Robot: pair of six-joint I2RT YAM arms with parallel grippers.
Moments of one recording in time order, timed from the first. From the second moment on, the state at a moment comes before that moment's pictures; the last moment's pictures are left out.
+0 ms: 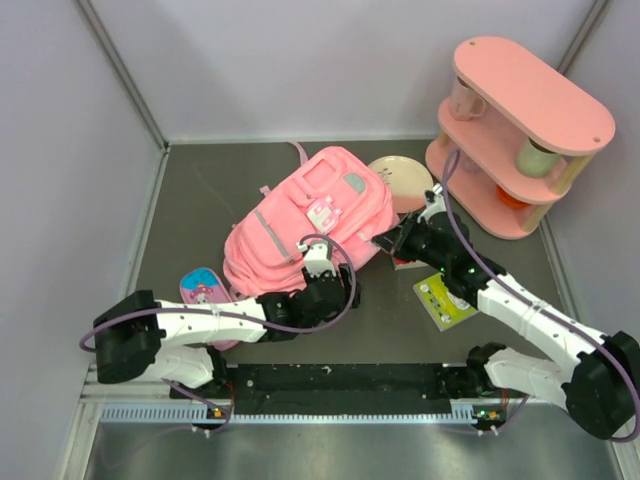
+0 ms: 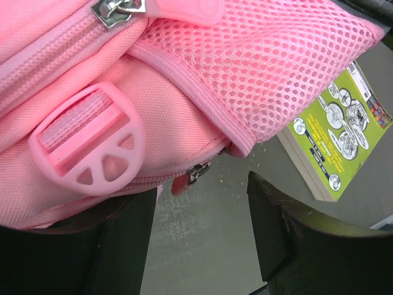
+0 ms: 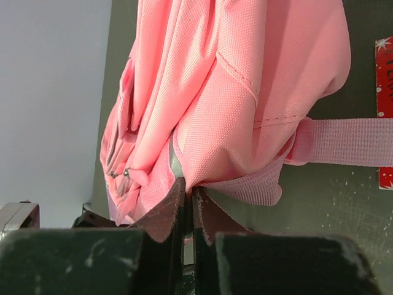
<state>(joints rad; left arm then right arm) -1.20 1.32 0.68 0.05 -0.60 -0.94 0.57 1.06 0.67 0.01 -0.09 0.87</state>
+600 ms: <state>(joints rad) -1.22 1.29 0.68 0.05 -0.80 -0.93 0.59 1.00 0.66 0.01 -0.10 0.90</state>
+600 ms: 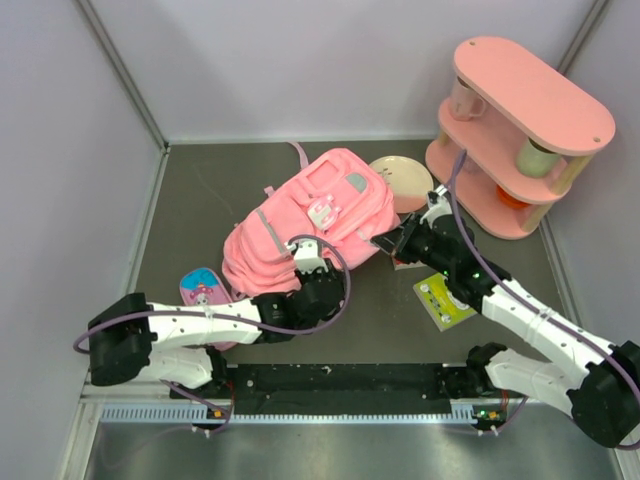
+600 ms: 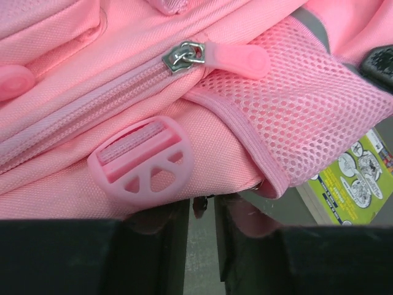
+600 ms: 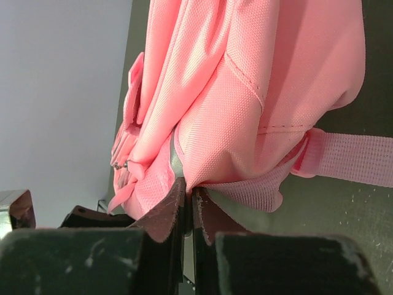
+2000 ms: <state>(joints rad) -1.20 1.18 0.65 -0.18 -0.47 -0.81 0.33 1.22 0.72 -0.05 -0.38 0.70</state>
